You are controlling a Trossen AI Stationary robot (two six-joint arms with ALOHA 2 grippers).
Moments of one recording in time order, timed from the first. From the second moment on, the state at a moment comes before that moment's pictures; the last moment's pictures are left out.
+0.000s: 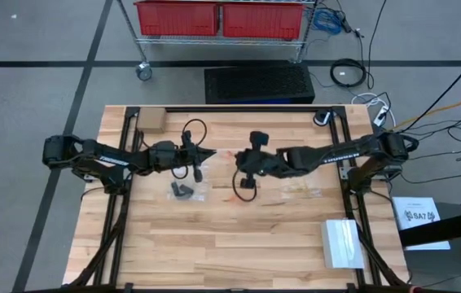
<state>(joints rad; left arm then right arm) 0.19 1.32 0.38 0.80 -0.10 0.09 0.05 1.61 1.23 -0.32 0.52 -0.11</state>
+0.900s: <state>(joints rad) 0.19 1.32 0.38 0.80 -0.05 0.08 -0.07 1.70 1.23 -0.28 0.39 -0.09</state>
